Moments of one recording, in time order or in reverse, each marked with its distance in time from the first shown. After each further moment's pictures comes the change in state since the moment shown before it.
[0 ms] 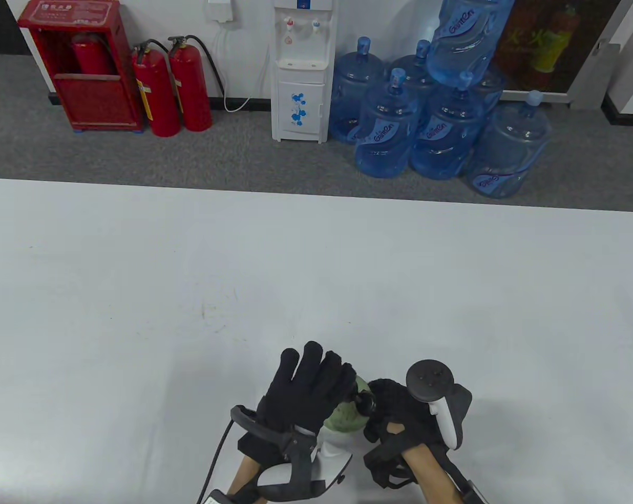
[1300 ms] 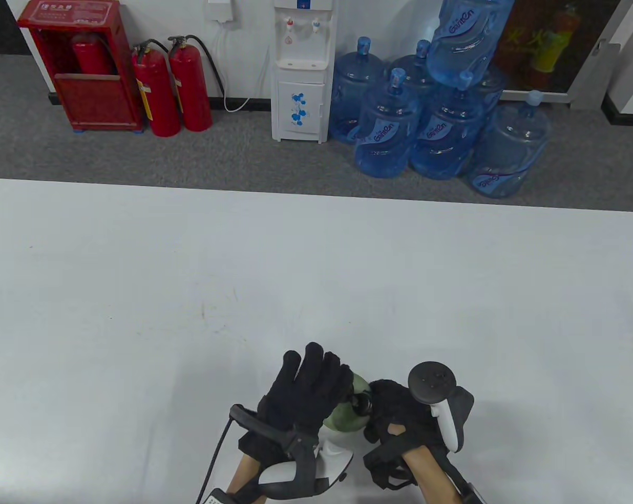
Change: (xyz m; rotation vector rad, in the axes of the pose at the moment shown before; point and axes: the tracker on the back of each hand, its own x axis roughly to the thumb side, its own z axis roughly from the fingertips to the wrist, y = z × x) left_hand -0.001 -0.007 0.002 -0.043 -0.023 -0.057; right_hand -0.002 -0.002 0.003 -0.007 0.009 -0.030
